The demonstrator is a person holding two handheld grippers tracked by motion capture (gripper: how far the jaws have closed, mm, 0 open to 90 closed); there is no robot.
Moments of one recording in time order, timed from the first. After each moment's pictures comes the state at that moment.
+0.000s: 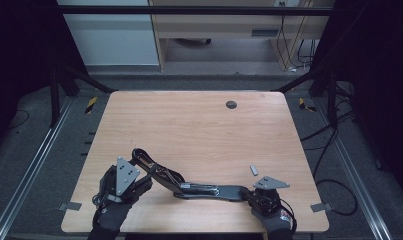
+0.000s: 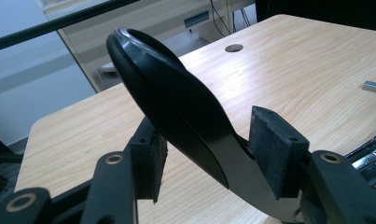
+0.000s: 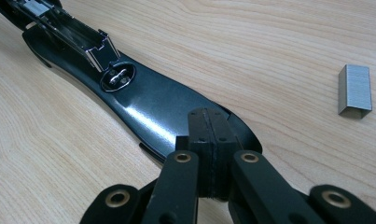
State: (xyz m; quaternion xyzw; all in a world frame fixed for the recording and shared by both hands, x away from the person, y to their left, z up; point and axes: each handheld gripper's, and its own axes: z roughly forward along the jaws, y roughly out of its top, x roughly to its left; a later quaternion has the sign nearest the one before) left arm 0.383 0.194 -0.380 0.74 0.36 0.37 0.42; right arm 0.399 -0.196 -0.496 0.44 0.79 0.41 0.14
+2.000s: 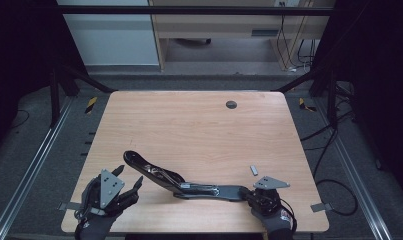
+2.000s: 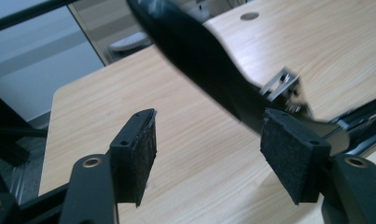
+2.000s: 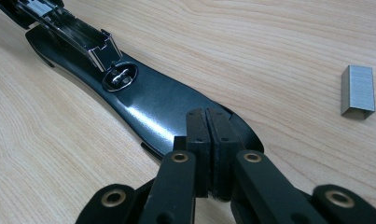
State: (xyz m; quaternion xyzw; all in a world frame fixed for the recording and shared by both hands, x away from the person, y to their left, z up) left arm 0.360 0.228 -0.396 0.75 0.39 0.37 0.38; right arm 0.400 -0.197 -0.496 0.43 0.79 0.41 0.14
